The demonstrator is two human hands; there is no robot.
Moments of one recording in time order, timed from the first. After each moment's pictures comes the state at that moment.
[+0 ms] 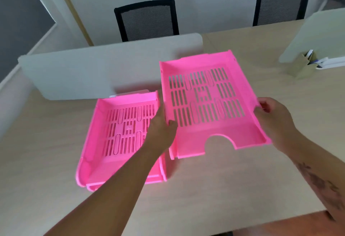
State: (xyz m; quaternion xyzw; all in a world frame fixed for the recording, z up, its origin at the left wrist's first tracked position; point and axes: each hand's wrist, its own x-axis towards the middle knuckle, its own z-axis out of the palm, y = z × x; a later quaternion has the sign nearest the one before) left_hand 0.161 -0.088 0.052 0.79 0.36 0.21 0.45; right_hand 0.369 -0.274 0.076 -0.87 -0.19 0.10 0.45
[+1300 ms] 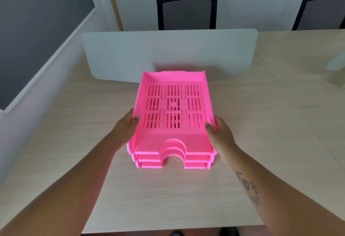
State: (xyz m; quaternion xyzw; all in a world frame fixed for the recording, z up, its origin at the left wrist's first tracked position) left_hand -0.057 0.059 0.029 0.71 0.49 0.09 0.49; right_hand 0.159 -0.122 0.001 -0.80 -0.24 0.28 0.47
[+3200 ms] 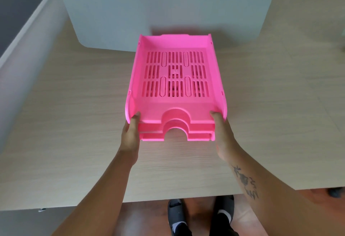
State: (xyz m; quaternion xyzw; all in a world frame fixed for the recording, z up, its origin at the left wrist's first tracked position) left_hand -0.086 -0.007 -0.060 0.48 0.48 0.27 0.68; right_hand 0.121 -0.145 -0.056 -0.70 -0.07 0.41 0.58
